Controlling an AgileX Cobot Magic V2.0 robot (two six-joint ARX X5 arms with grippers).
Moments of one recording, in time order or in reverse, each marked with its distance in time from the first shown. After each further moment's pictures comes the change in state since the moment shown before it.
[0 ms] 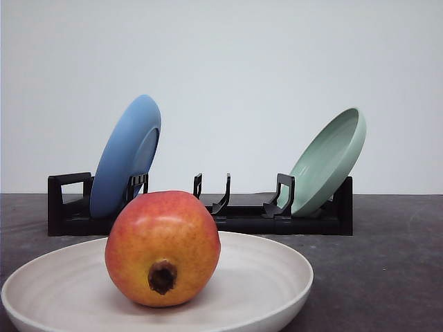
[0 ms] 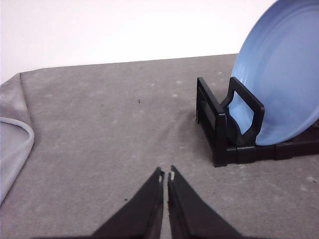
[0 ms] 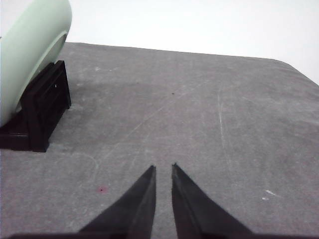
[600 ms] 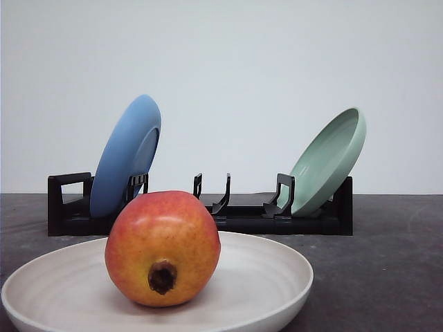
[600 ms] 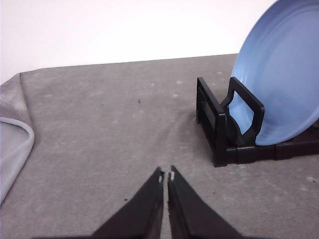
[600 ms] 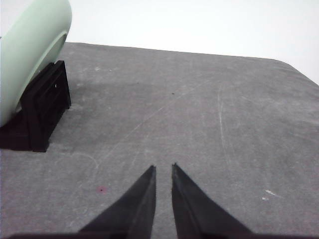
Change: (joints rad) left_arx 0.000 0.000 0.000 0.000 0.000 0.000; right_arx 0.000 0.000 0.000 0.000 0.000 0.000
